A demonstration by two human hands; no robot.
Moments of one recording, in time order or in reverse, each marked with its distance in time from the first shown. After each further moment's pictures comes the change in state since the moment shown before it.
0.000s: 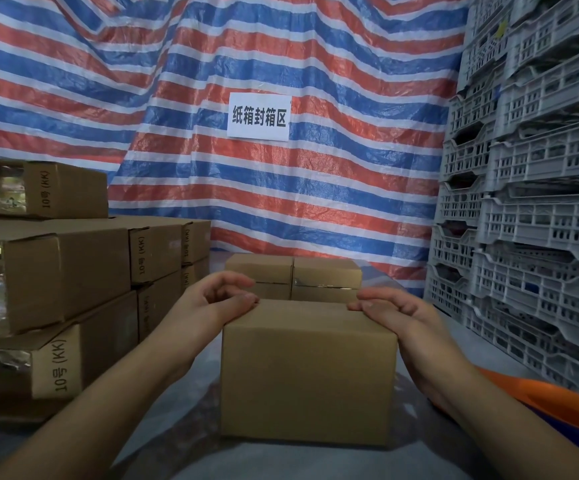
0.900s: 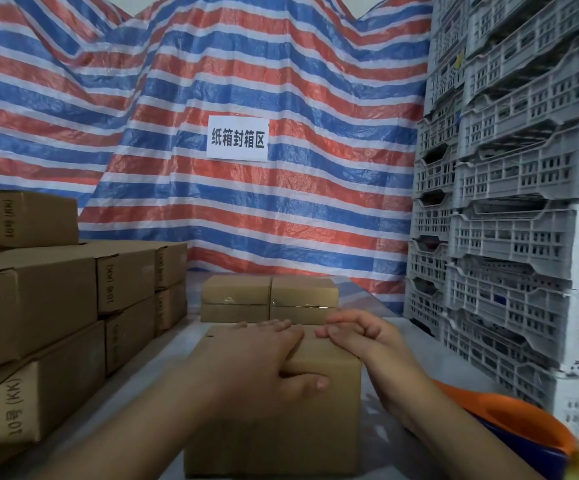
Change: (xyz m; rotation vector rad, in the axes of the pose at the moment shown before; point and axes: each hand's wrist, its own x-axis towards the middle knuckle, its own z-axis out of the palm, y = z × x) left_hand -0.006 0.048 0.074 1.343 -0.501 0.214; right_hand -0.004 -0.005 -0.001 -0.018 -0.035 0.034
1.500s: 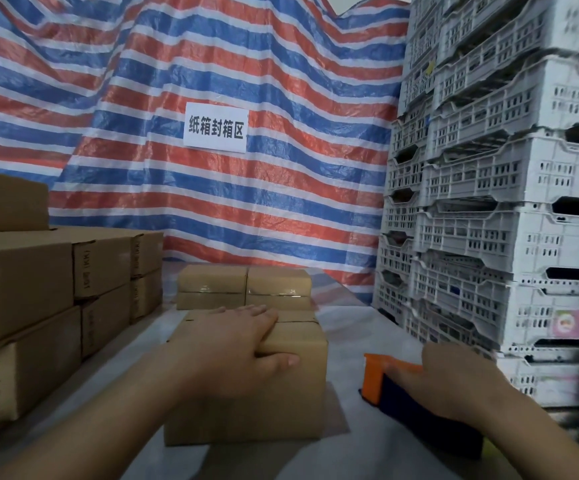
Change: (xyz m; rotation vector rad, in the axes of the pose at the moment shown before) left_hand -0.012 0.008 -0.003 -0.025 0.016 -0.013; right_hand -0.058 -0.029 -0.095 -1.586 0.045 0.391
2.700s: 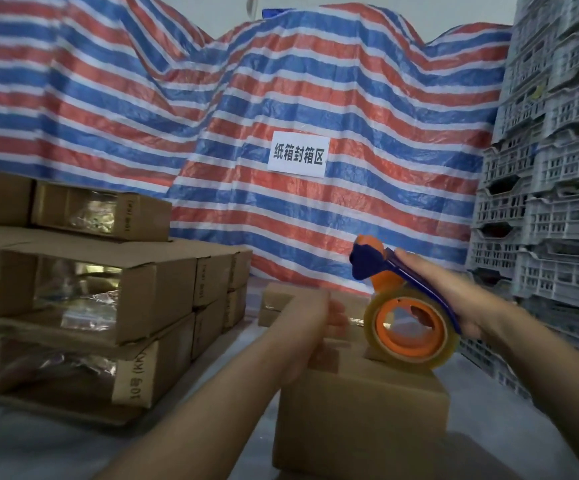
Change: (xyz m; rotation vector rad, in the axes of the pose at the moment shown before) left_hand -0.001 -0.033 -0.021 -1.555 0.269 -0.356; right_hand 0.063 -0.139 -0.103 1.337 -0.319 -0.337
